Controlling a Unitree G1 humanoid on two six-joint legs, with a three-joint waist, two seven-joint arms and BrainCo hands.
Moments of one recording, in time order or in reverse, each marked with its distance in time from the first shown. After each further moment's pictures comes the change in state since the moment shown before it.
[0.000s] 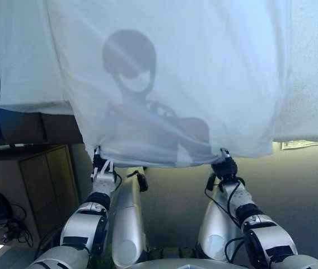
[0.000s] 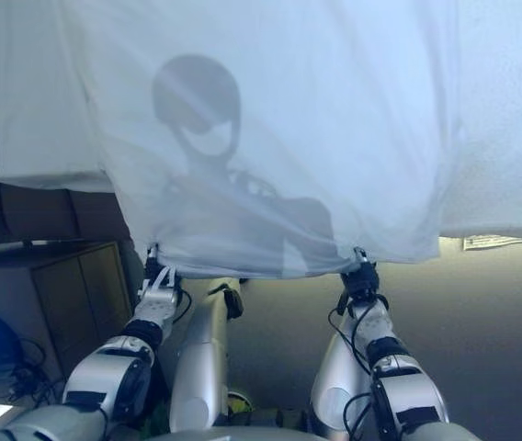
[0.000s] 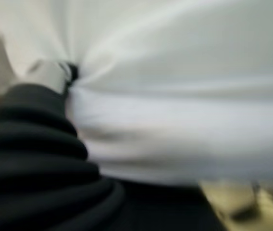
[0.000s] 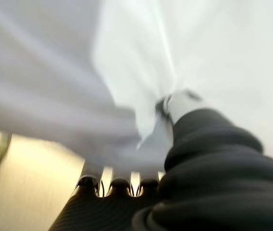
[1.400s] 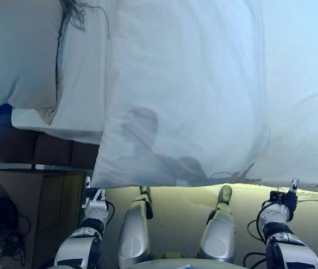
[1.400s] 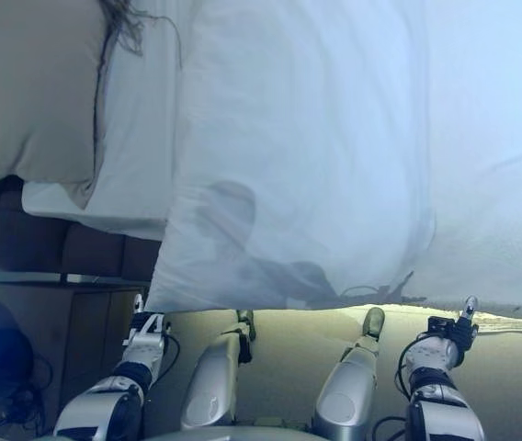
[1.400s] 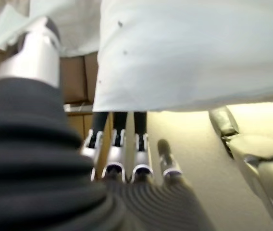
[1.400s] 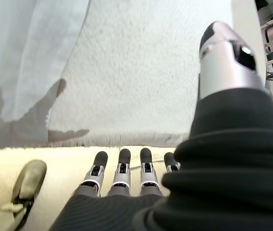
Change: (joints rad) left arm 0.216 -0.019 0.093 -0.016 0.104 0.009 0.125; right arm 0.144 -0.131 -0.206 -0.082 0.136 -0.340 -0.338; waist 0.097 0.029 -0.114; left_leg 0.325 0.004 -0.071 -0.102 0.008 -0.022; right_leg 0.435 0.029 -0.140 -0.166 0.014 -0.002
